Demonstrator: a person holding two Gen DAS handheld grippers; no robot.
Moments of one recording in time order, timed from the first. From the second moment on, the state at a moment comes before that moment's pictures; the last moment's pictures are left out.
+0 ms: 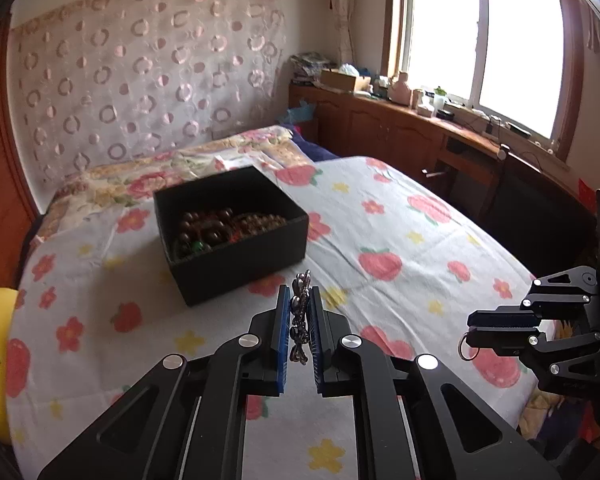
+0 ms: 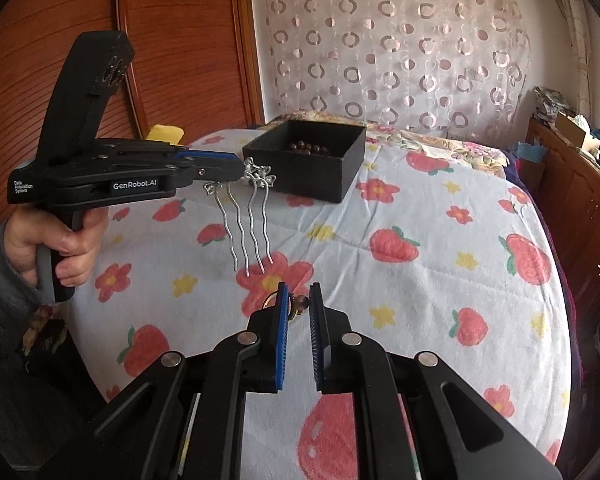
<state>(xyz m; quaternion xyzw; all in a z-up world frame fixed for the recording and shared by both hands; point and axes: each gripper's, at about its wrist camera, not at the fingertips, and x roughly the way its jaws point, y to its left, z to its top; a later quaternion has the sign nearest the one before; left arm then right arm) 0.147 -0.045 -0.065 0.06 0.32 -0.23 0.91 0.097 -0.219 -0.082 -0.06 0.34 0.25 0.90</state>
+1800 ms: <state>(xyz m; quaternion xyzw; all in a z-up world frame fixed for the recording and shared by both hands) 0.298 -0.006 -0.039 0.02 0.31 -0.13 0.94 0.319 -0.143 -0.051 -0.06 0.36 0.22 0.90</state>
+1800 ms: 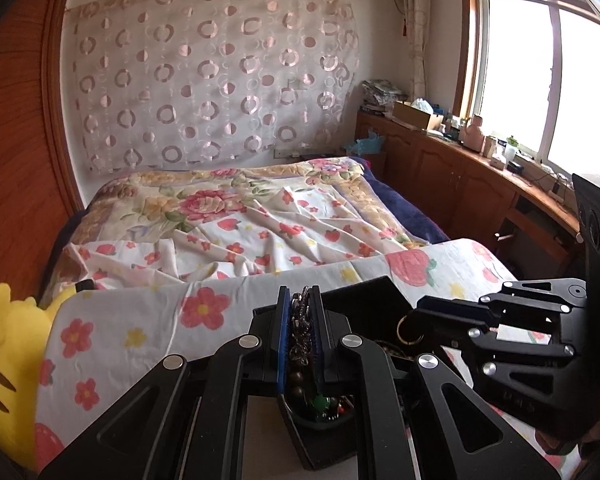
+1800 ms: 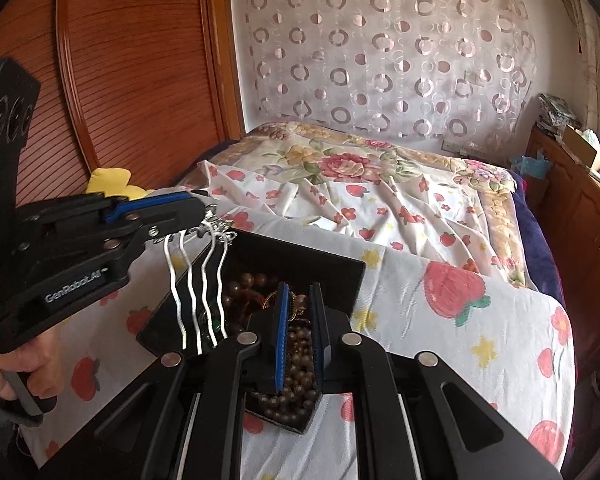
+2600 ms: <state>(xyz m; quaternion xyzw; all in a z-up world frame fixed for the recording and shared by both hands) 0.230 0.008 -0.042 0.01 0.28 -0.11 0.95 0.283 -0.169 -0.043 -0.04 0.33 0.21 0.92</state>
